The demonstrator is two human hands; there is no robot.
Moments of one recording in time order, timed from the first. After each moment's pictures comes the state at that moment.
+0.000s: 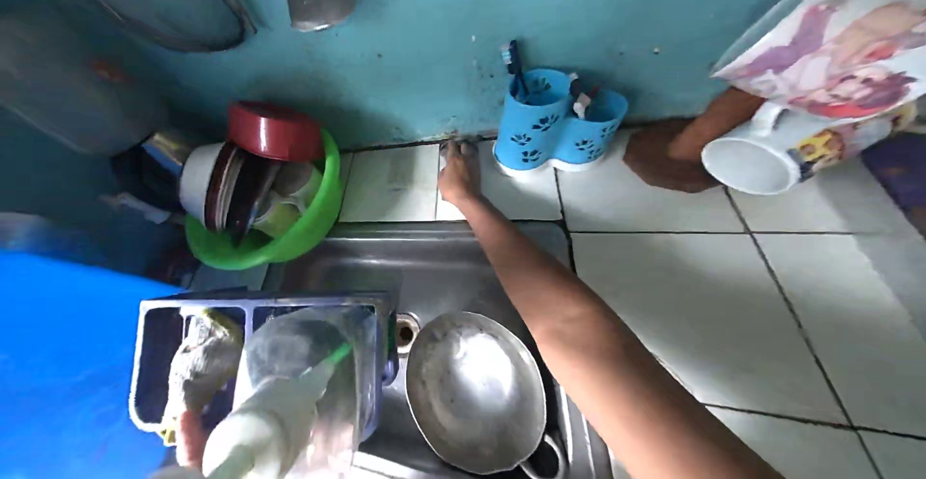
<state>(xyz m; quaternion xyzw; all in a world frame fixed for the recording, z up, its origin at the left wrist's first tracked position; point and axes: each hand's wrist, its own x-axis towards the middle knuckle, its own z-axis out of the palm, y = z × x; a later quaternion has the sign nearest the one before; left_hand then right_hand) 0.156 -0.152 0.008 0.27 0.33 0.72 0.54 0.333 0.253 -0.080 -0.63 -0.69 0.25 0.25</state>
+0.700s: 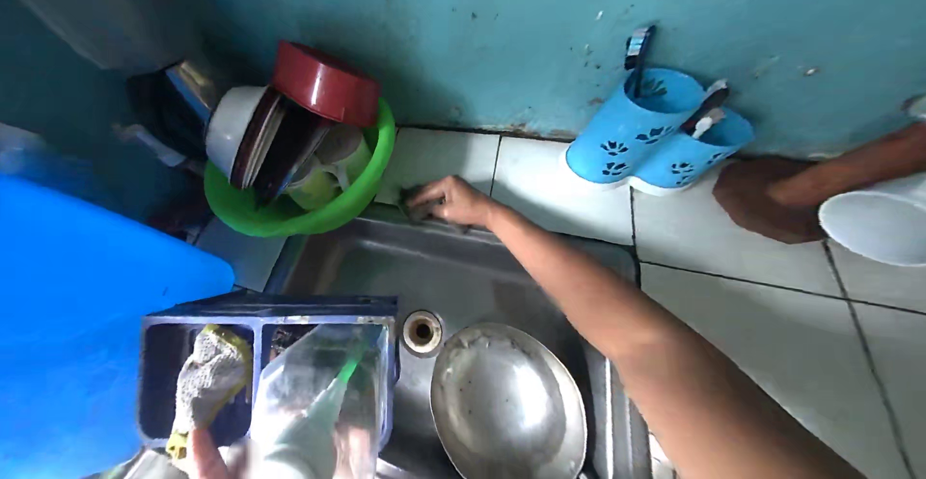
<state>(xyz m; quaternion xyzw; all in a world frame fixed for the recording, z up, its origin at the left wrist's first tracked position) 0.080 -0.204 -0.094 0.23 0.22 0.76 0.57 0.285 0.229 -0.094 -0.16 -0.87 0.41 0.24</state>
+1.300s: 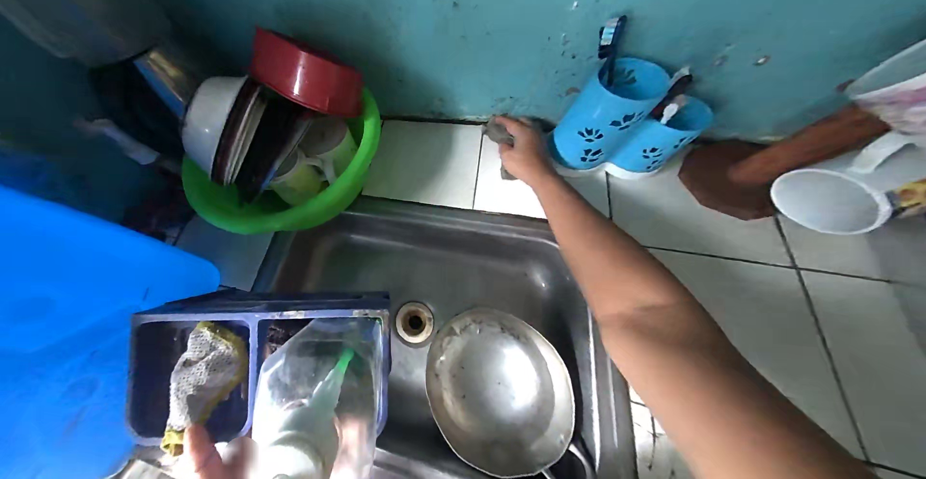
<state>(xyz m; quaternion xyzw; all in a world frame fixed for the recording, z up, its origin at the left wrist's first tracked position) 0.074 -0.203 -0.094 0.14 0.37 0.81 0.44 0.372 0.287 -0.088 -0.54 -0.75 0.24 0.30</state>
